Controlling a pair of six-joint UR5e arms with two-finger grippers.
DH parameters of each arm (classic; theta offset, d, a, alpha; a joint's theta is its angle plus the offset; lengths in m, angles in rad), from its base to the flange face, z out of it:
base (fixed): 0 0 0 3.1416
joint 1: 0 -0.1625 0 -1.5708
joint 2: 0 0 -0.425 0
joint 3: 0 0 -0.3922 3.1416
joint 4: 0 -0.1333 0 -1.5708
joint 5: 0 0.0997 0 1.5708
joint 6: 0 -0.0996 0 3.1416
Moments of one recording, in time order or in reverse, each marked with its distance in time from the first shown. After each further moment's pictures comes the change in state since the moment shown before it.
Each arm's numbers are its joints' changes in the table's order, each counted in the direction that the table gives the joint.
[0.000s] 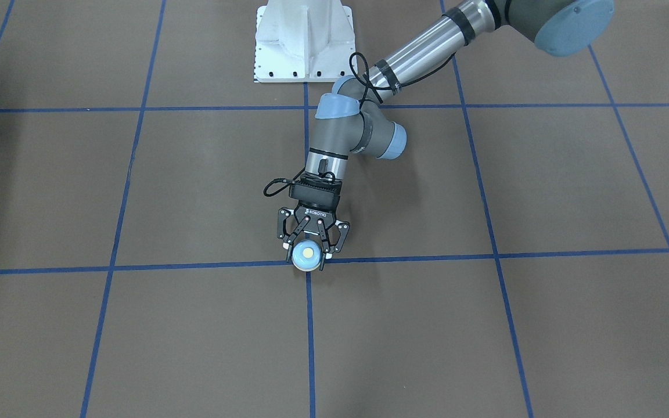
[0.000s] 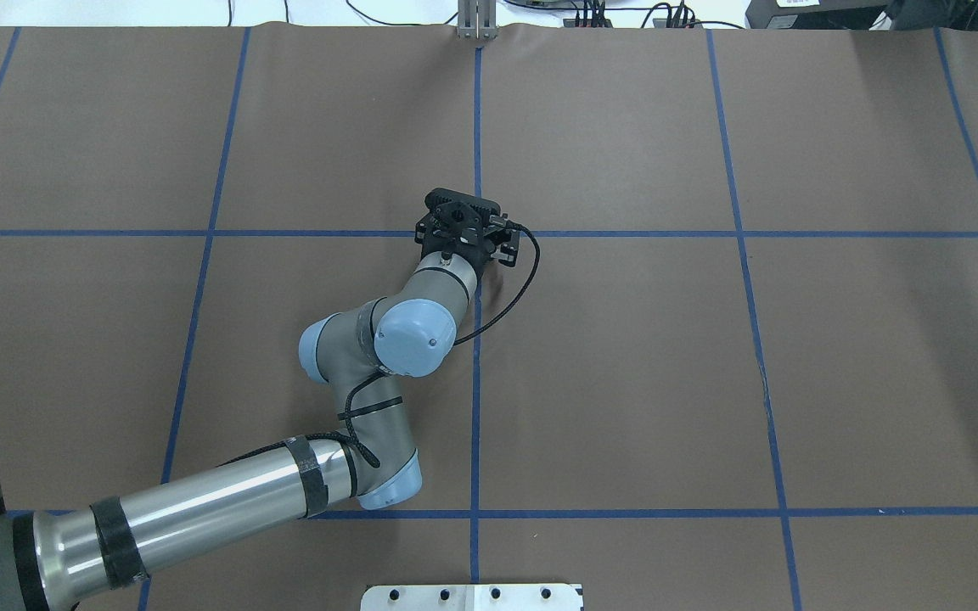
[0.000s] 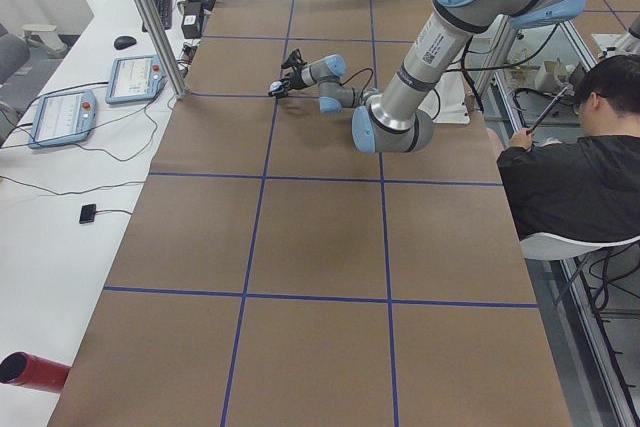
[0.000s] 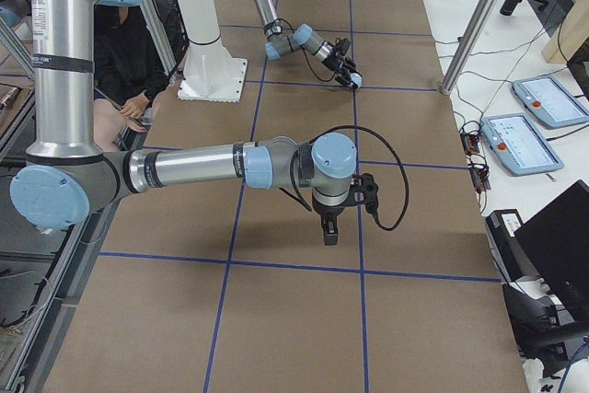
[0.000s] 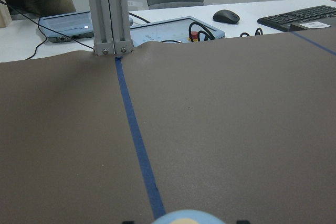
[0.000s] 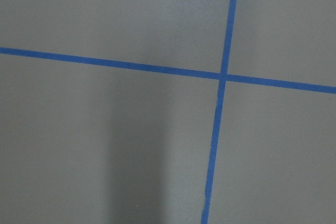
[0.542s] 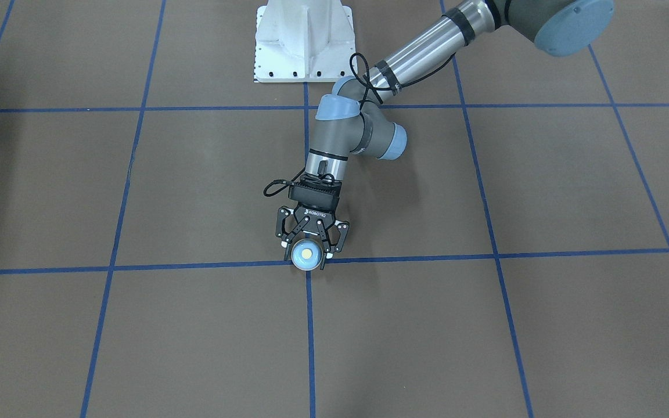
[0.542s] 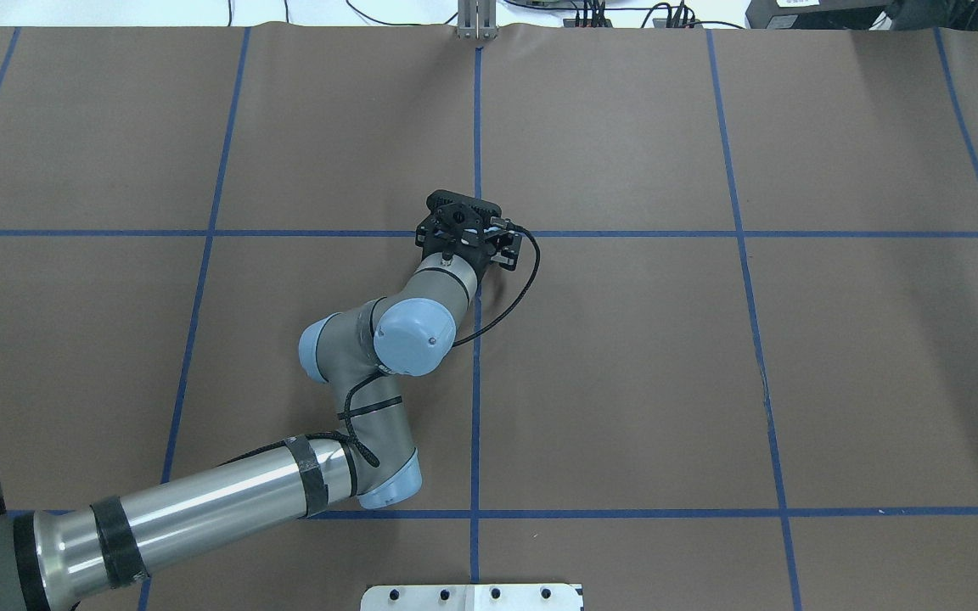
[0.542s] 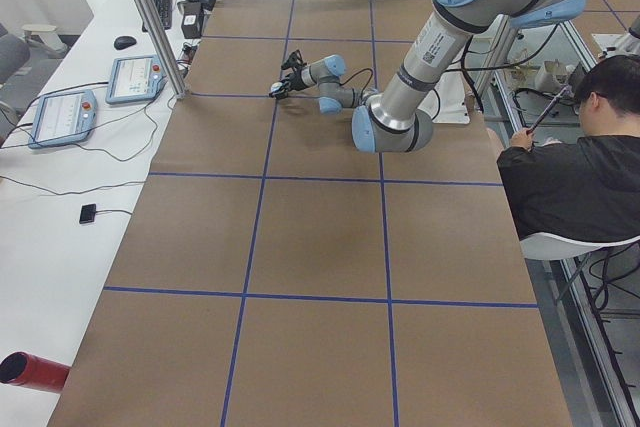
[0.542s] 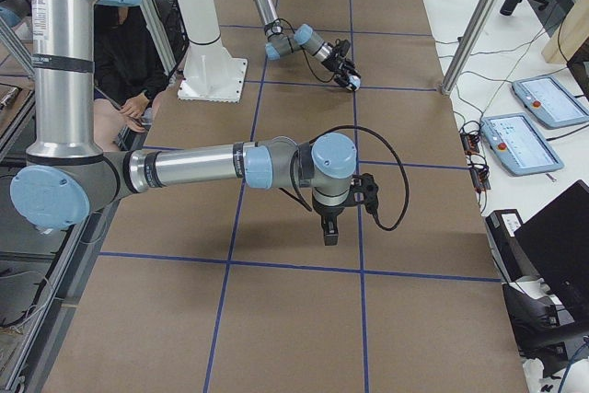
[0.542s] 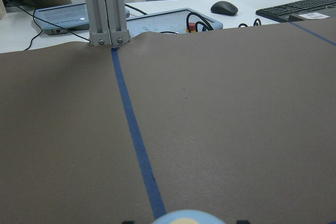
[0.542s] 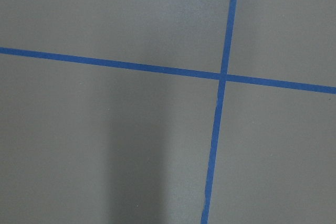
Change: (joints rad) left arm 0.000 -0.001 0.003 0.000 -0.023 -0.001; right arm 0.000 0.000 0.000 0.000 -0.001 0.001
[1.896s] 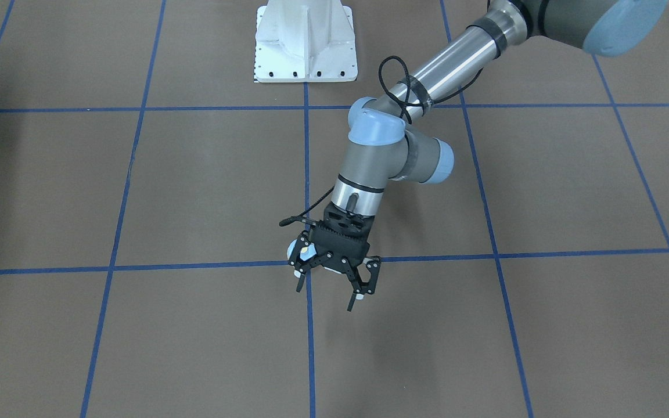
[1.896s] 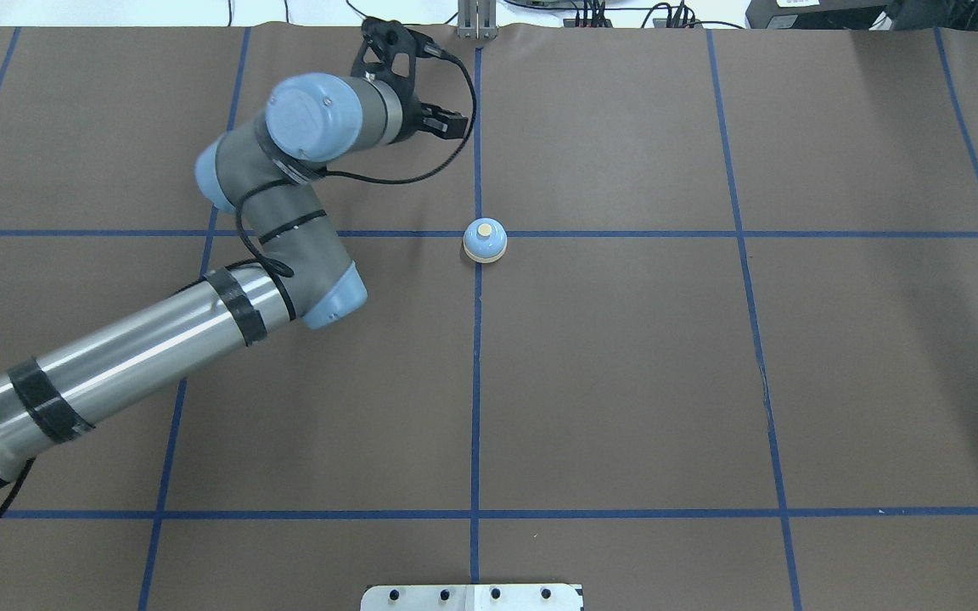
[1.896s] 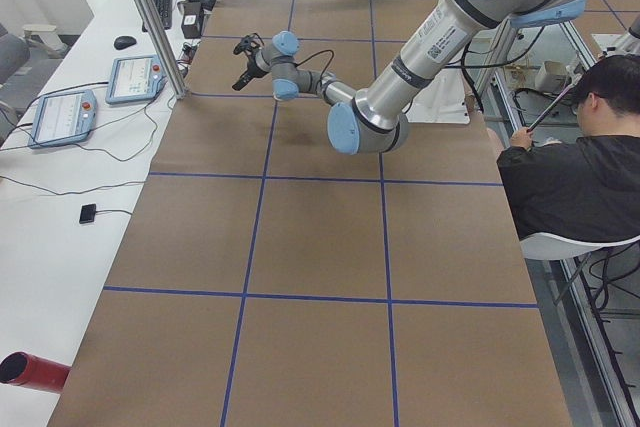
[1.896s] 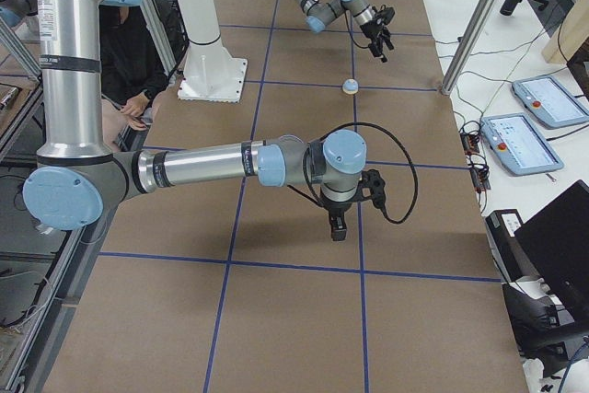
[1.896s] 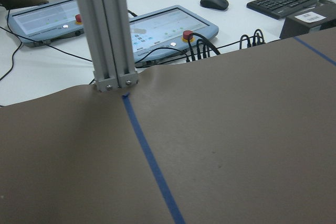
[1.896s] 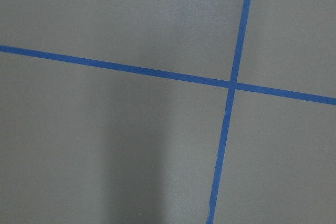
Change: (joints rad) left arm 0.354 0.027 -0.096 -0.174 -0.577 -0.179; right arm 0.047 0.055 -0.030 -0.024 -0.008 -0.023
